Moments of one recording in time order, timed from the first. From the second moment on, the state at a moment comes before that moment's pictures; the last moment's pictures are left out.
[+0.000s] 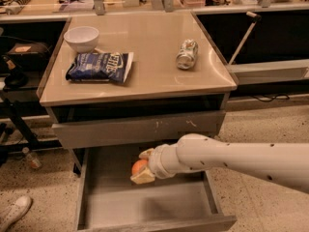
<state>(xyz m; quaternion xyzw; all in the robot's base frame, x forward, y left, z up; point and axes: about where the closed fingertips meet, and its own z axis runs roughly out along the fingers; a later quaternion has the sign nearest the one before) 0.490 0.043 0.575 -0.55 0.75 0.20 0.32</state>
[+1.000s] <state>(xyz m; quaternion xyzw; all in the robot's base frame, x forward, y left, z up) 0.498 0.038 0.628 -0.56 0.73 0.17 0.34</state>
